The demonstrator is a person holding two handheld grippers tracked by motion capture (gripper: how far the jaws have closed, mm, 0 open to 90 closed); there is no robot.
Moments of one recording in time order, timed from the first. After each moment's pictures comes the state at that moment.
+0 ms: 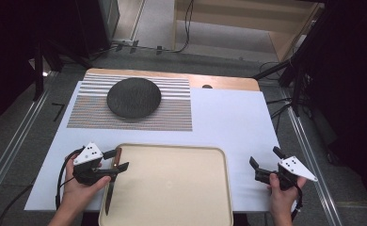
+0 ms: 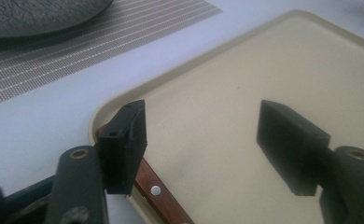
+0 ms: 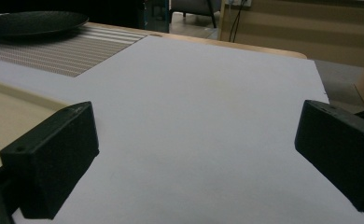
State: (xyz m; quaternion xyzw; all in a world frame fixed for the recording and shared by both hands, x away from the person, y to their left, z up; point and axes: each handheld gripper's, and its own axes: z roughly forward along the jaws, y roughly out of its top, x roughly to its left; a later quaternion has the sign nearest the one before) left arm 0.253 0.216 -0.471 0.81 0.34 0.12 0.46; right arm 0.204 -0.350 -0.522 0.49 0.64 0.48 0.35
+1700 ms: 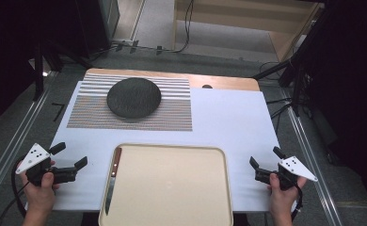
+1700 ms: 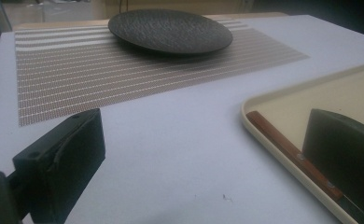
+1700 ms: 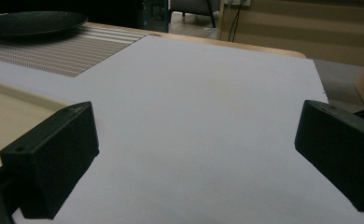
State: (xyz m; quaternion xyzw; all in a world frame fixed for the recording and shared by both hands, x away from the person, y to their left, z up) left arm 0.252 0.323 -0.483 0.72 0.41 0.23 0.51; right arm 0.204 -0.351 -0.522 0.49 0.64 0.48 0.35
